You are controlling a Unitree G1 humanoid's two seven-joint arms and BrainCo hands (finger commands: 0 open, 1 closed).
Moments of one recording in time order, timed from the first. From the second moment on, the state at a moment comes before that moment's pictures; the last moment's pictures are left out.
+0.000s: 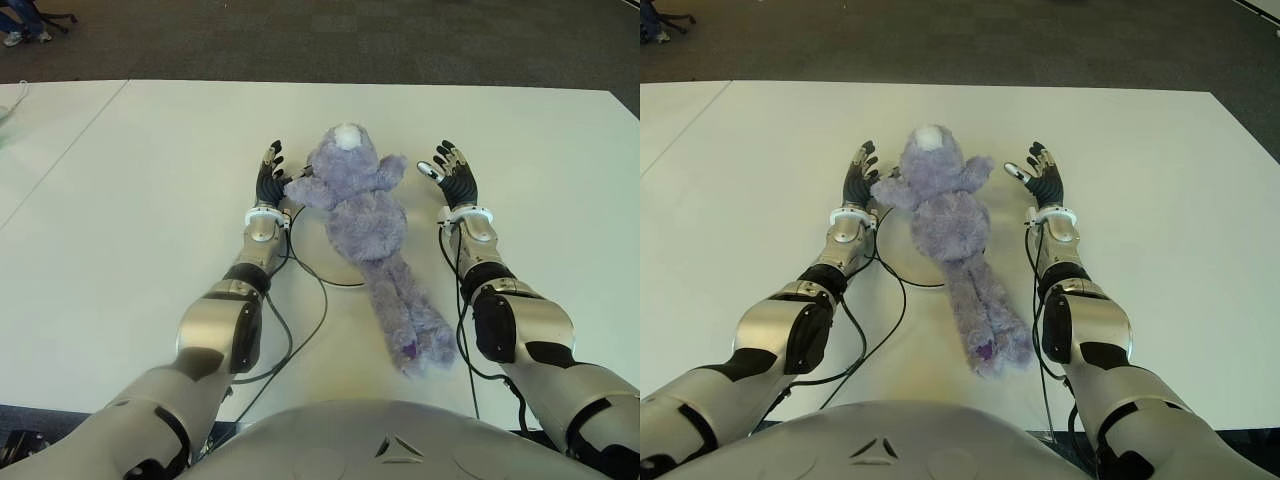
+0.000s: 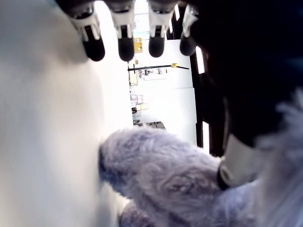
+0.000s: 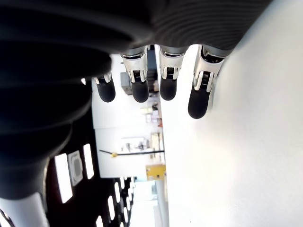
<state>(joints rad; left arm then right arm) -0.64 -0.01 0.14 1.25 0.12 -0.49 0.17 -0.66 -0.20 -0.24 1.27 0.07 -0.52 0.09</state>
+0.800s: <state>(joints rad) -0.64 -0.01 0.14 1.25 0.12 -0.50 0.17 -0.60 -0.20 -0.14 1.24 -0.08 -0.63 -0.23</state>
